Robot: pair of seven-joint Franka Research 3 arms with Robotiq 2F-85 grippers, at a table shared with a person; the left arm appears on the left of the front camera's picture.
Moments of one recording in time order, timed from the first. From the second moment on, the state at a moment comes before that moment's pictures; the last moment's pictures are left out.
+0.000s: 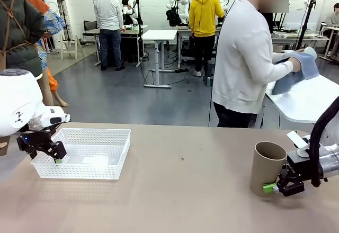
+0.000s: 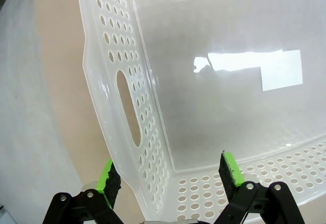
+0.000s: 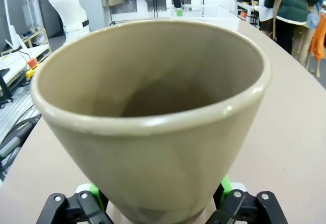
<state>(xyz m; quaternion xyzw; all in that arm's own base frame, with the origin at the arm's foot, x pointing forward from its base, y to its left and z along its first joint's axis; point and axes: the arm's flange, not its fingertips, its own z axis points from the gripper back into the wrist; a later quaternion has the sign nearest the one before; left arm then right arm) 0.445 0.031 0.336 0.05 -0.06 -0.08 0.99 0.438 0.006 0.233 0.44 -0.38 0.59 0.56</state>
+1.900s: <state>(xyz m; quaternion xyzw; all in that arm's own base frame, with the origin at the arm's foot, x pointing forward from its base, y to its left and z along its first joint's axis) 0.444 0.013 0.335 0.05 -0.03 -0.04 1.00 0.436 -0.001 0.267 0.44 -0.37 0.57 0.58</state>
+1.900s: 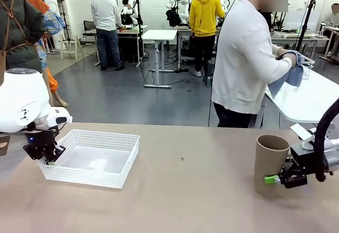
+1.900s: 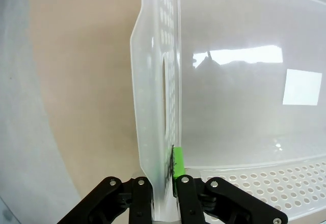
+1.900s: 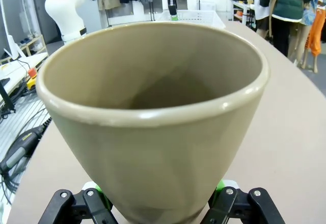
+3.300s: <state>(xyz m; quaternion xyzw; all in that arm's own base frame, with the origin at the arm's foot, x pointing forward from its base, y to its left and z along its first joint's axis) 0.443 -0.262 0.376 0.09 -0.04 -0.01 1.00 0.372 -0.036 0.469 0.38 -0.41 0.54 0.63</state>
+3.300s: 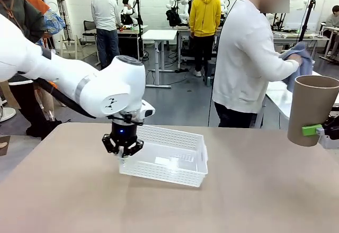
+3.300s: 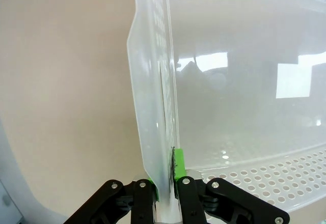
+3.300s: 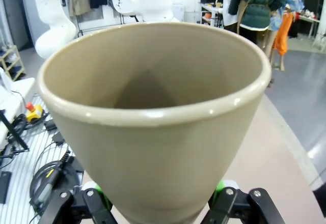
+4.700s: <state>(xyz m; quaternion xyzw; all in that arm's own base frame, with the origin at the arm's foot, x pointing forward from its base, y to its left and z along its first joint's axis) 0.453 -0.278 0.370 0.09 -0.02 -0.01 1.00 0.386 0.072 0.550 0.23 -0.38 0.62 0.65</state>
